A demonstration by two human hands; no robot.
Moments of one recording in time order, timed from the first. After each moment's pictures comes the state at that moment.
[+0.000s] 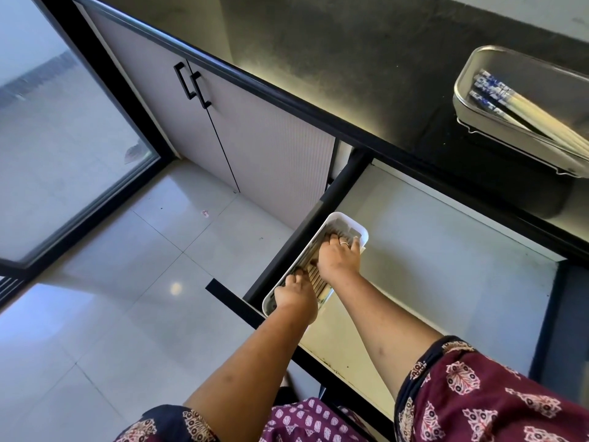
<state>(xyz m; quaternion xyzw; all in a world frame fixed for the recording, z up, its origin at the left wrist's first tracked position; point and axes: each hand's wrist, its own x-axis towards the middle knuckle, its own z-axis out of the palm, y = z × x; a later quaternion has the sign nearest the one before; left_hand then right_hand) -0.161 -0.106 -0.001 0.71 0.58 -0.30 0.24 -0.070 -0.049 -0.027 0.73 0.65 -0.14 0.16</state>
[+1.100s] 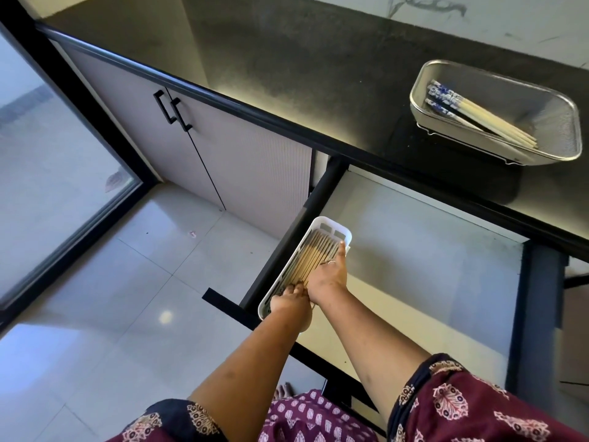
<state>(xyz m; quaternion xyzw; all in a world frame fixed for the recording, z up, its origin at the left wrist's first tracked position) -0.166 -0.116 0.006 0.77 0.47 -0.36 0.24 -0.078 -0.080 -0.012 0.84 0.45 -0.29 0.11</state>
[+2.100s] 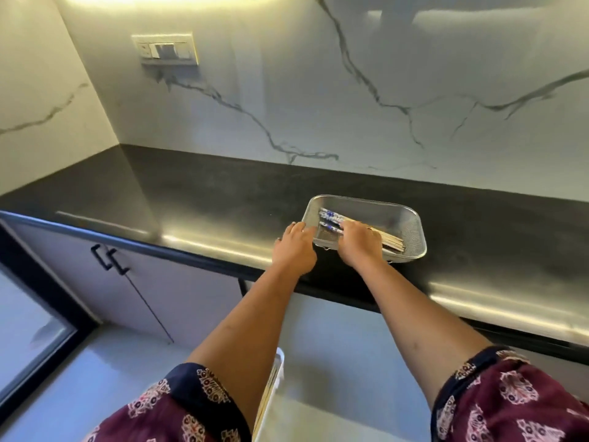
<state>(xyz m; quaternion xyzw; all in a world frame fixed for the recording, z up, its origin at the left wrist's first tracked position) 0.032 0.049 0.206 0.87 0.46 0.10 0.16 0.167 0.010 0.199 0.86 0.50 0.02 -0.13</state>
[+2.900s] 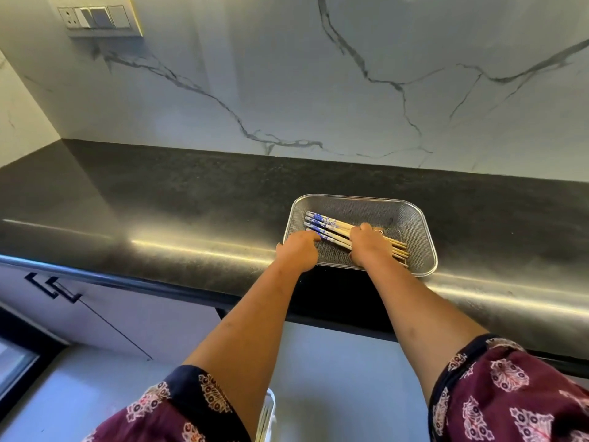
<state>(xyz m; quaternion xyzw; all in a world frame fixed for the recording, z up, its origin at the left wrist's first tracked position) 0.102 0.130 0.169 0.84 0.46 0.03 0.30 0.248 0.077 0.146 0.88 0.46 -0.07 0.00</state>
